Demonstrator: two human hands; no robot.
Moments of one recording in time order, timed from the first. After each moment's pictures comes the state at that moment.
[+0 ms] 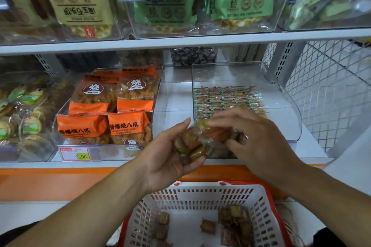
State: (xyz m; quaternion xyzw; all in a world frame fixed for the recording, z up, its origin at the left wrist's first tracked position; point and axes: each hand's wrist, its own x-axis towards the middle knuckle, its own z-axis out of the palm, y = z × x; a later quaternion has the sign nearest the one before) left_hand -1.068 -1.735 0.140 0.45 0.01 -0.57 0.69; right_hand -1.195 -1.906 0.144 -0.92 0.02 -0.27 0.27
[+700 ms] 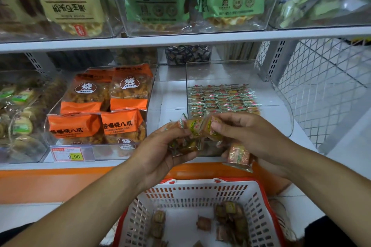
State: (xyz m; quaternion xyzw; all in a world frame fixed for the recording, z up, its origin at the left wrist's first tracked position) left_hand -1.065 -1.735 0.128 0.50 -0.06 -0.47 0.73; right_hand -1.188 -1.913 0.149 -0.66 0.16 -0.07 0.73
